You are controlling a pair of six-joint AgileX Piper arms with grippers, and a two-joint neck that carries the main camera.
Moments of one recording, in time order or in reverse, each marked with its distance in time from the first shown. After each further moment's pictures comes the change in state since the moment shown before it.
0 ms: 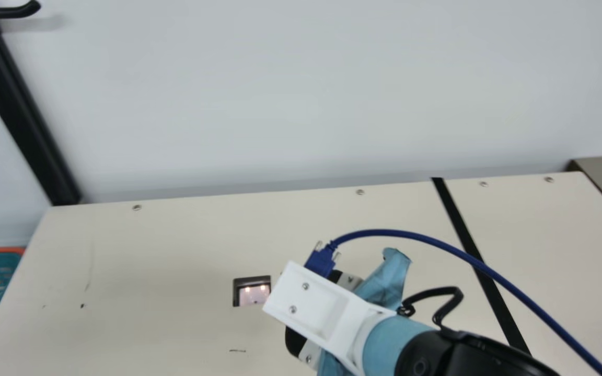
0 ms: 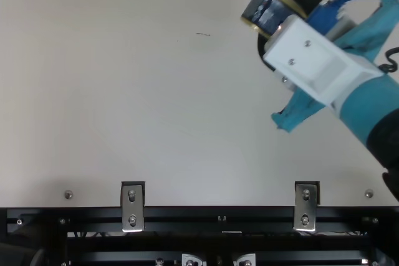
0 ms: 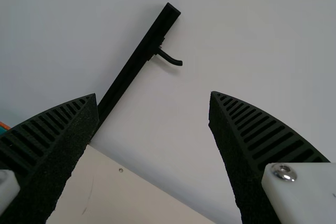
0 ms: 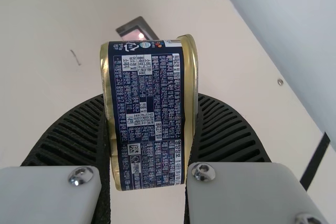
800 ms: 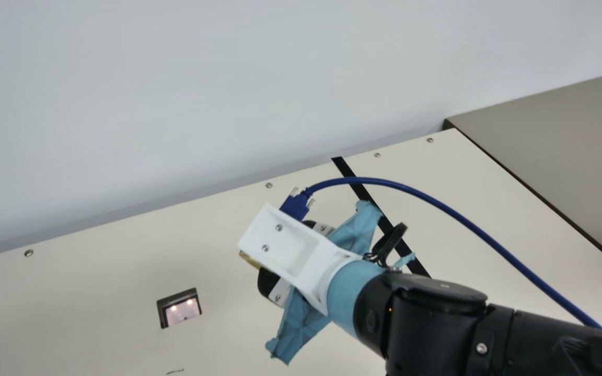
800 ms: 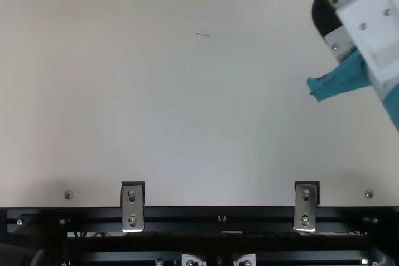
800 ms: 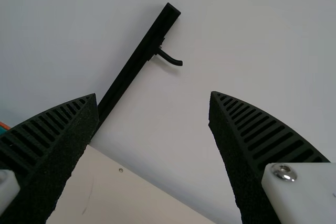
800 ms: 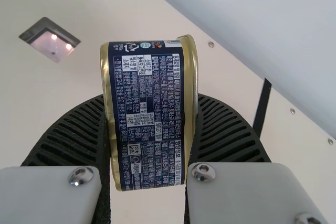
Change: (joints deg) left arm 0.0 0.0 0.0 0.0 0.0 0.0; right arm -4.1 -4.0 2.4 -18.4 4.6 25.3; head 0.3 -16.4
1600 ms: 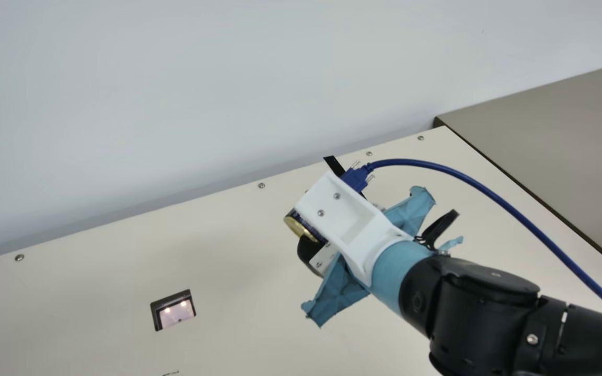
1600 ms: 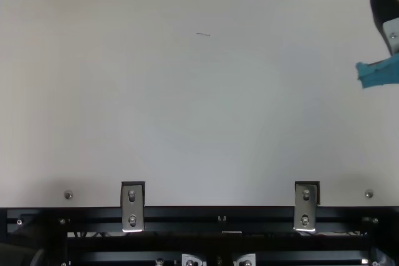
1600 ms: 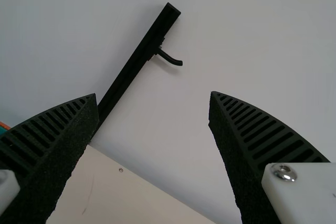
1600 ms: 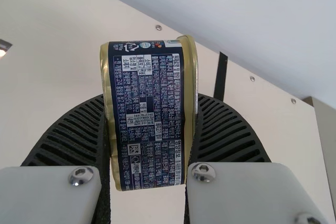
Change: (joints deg) left arm 0.0 0.0 0.0 0.0 0.0 0.0; right arm -7.7 -5.5 3.8 -5.2 0.5 7.3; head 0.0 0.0
